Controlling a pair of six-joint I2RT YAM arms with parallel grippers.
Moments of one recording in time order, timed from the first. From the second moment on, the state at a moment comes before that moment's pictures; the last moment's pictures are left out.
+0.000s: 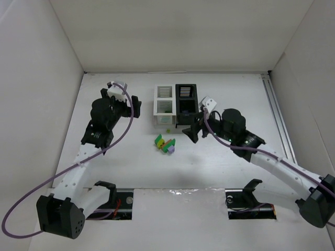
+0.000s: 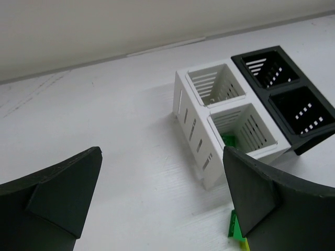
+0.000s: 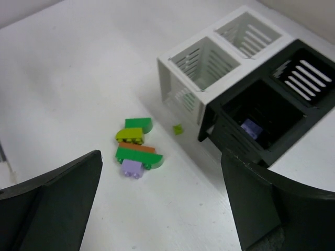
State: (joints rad) left arm -0.24 1.00 0.82 0.03 0.11 -0.02; right arm 0.67 1.09 0.82 0.02 -0.27 -0.04
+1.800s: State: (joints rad) left arm -0.22 0.81 0.63 -0.07 -0.02 0.07; right arm 0.89 1.67 1.07 -0.40 -0.16 0.00
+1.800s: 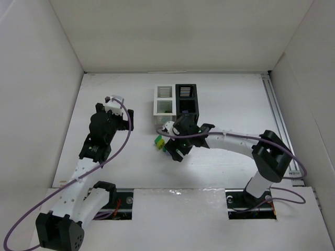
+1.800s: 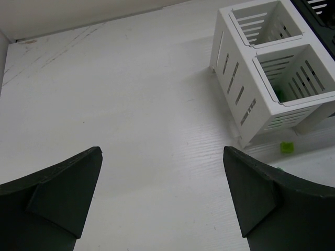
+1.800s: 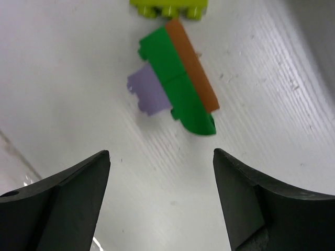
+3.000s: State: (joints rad) left arm -0.20 0.76 0.60 -0.04 0.00 0.12; right arm 0.79 1.84 1.26 -0.60 -0.41 -0.75
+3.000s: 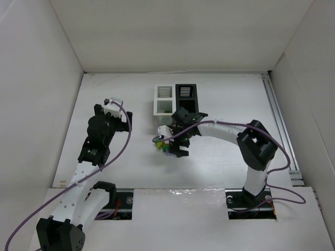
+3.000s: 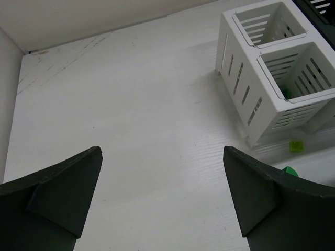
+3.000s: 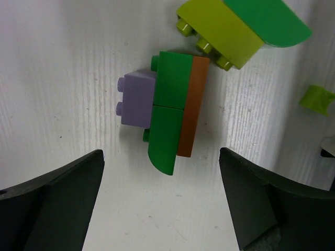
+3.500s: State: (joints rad) left arm -0.20 0.76 0.58 -0.04 0.00 0.12; right arm 0.82 1.95 1.37 -0.66 -0.40 -0.76
